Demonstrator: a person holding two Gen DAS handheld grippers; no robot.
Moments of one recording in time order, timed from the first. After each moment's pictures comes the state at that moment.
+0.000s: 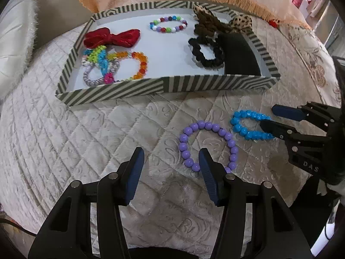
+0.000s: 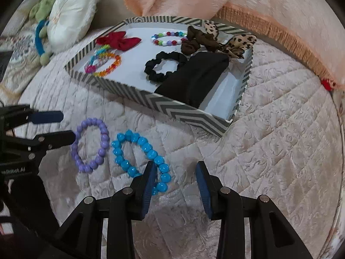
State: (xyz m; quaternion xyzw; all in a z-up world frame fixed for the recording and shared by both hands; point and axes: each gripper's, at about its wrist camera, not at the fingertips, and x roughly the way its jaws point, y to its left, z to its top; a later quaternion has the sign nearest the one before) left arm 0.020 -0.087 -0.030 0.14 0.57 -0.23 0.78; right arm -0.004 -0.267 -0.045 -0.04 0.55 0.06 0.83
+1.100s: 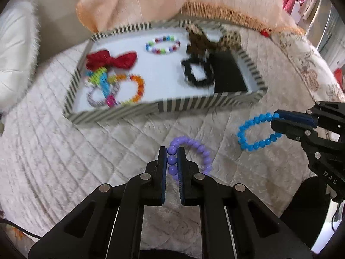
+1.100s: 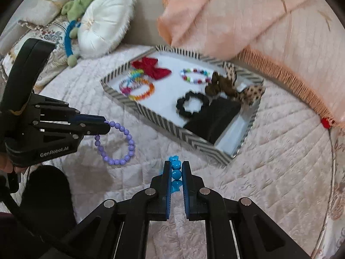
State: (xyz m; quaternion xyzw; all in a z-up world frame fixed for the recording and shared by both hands) left arm 0.021 -0.088 0.001 0.13 0.52 -0.25 0.81; right arm -0.019 -0.253 0.017 -0.07 0.48 0.13 0.86
